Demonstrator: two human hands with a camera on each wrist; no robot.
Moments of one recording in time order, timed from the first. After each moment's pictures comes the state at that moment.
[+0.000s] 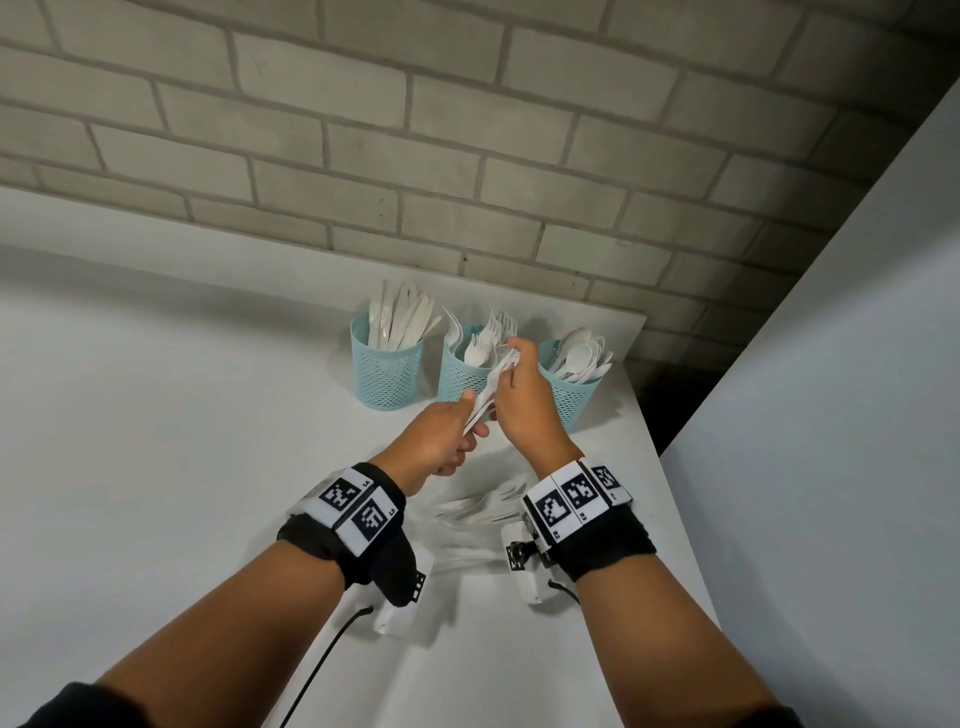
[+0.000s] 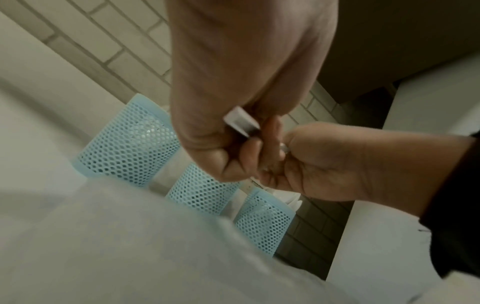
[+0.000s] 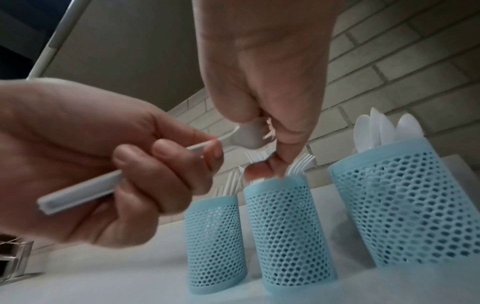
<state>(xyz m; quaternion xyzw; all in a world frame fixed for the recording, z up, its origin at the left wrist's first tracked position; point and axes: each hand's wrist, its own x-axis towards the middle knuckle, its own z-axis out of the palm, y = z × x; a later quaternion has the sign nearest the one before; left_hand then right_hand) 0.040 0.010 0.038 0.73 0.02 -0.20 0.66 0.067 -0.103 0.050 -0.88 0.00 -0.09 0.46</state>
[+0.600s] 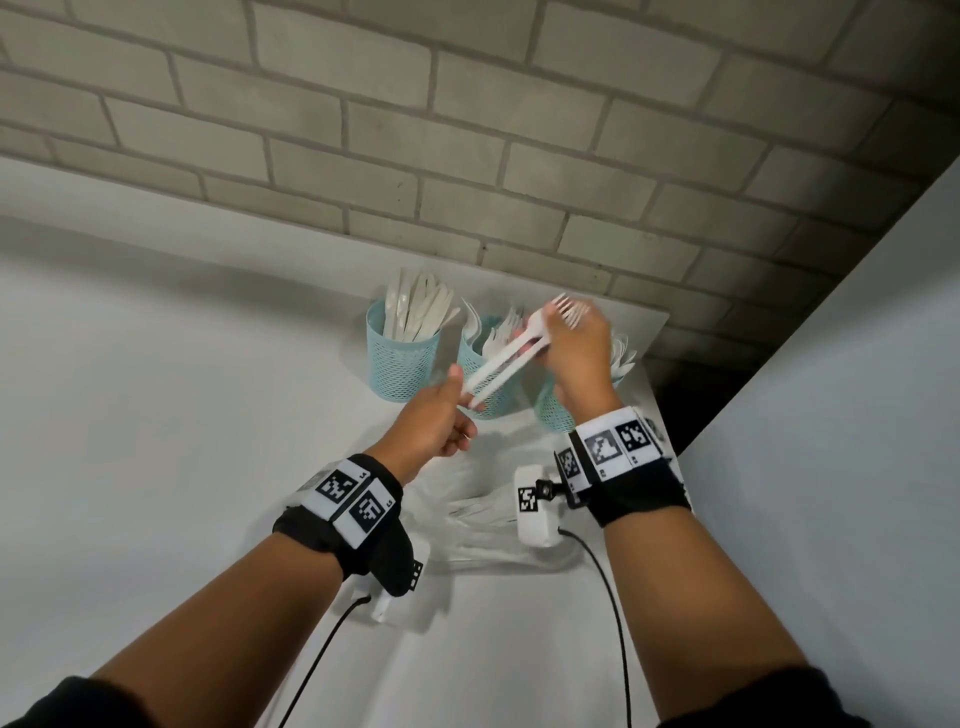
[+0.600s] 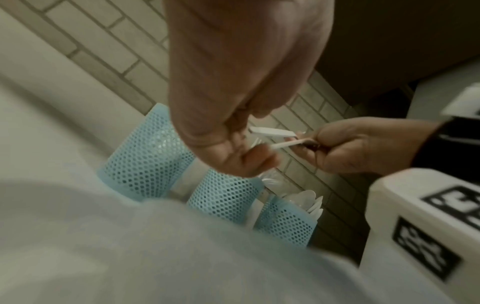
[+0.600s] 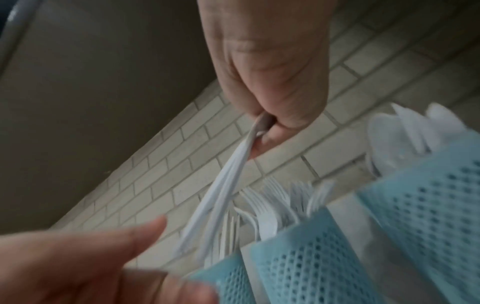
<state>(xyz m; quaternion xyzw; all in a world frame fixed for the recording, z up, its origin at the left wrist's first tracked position) 0.052 0.027 0.031 0.72 0.04 -0.14 0.68 0.111 -0.113 0.074 -0.72 0.10 -0.17 0.66</state>
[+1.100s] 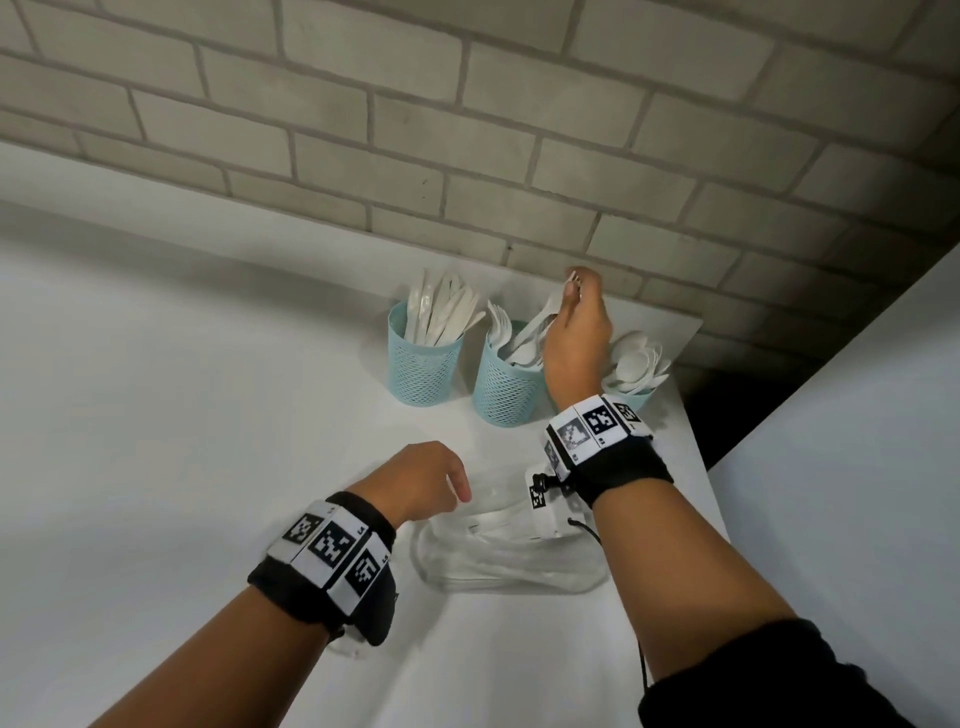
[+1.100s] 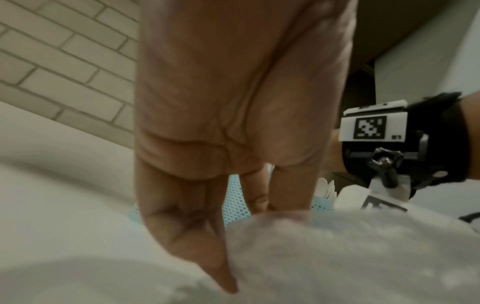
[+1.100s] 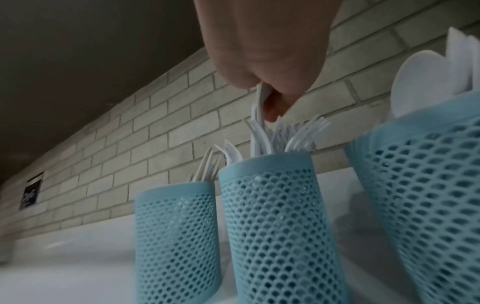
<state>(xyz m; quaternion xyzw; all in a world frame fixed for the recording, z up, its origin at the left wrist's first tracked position) 0.040 0.057 0.004 0.93 -0.08 -0.21 0.29 0.145 -0.093 0.056 -0.83 -0.01 -0.35 0.44</state>
